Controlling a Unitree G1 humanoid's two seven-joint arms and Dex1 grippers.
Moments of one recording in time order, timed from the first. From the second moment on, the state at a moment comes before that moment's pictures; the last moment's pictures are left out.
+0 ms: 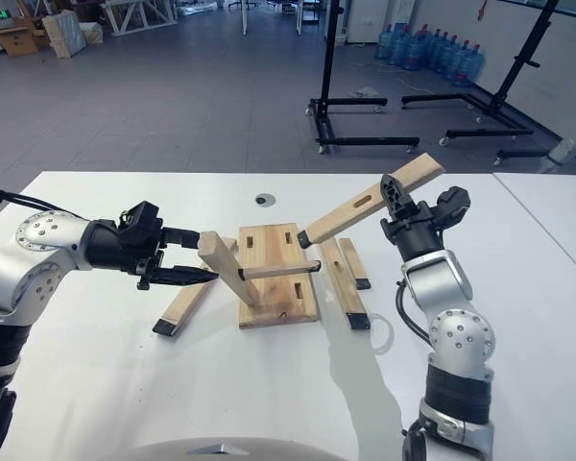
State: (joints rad) left arm -0.40 0.76 -0.08 -0.29 -0.60 0.54 -1.23; right arm -0.18 -0.32 -0.32 -0.35 1.17 0.48 -0.12
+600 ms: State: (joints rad) left arm -0.15 0.62 -0.12 -0.55 -0.49 0.44 -0.82; right arm -0.06 -0.38 -0.21 -0.41 0.77 0.45 0.12
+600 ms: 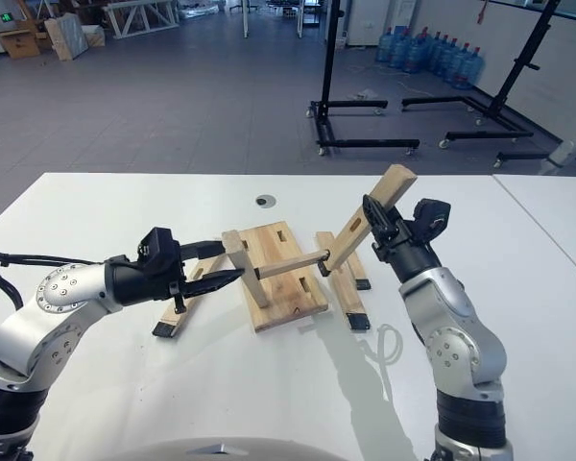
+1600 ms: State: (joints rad) left arm -0.15 0.58 -0.27 -0.59 -0.37 0.39 -0.66; right arm 0.09 -0.35 0.01 -0.36 0.22 0.07 0.33
